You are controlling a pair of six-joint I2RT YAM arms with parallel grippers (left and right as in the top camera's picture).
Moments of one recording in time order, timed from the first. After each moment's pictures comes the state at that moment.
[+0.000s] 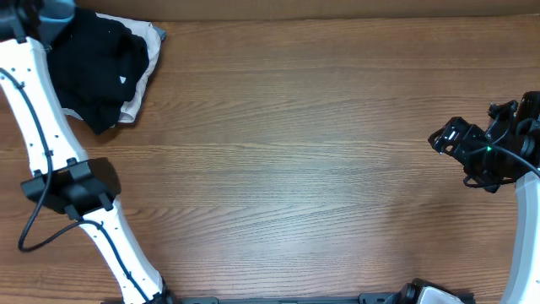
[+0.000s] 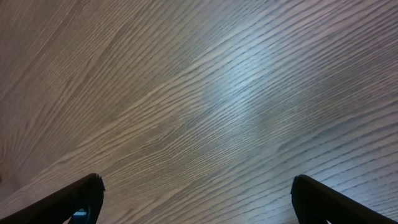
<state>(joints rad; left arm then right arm) 0.34 2.40 2.83 -1.05 -0.39 -0.42 -0.38 1.32 1.29 -1.19 -0.30 0.26</state>
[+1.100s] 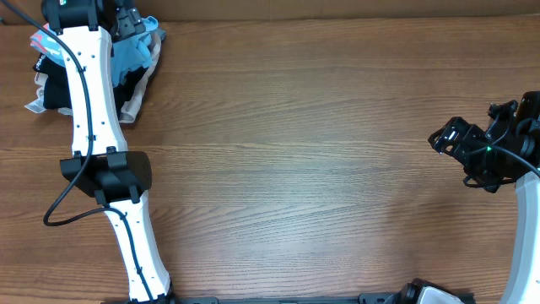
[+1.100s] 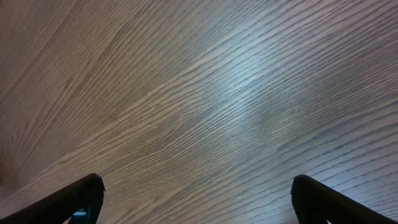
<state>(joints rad) 0.12 2.44 2.84 -1.35 -0.22 -0.26 -0.38 1.32 1.29 -1.19 -0.30 0.26</state>
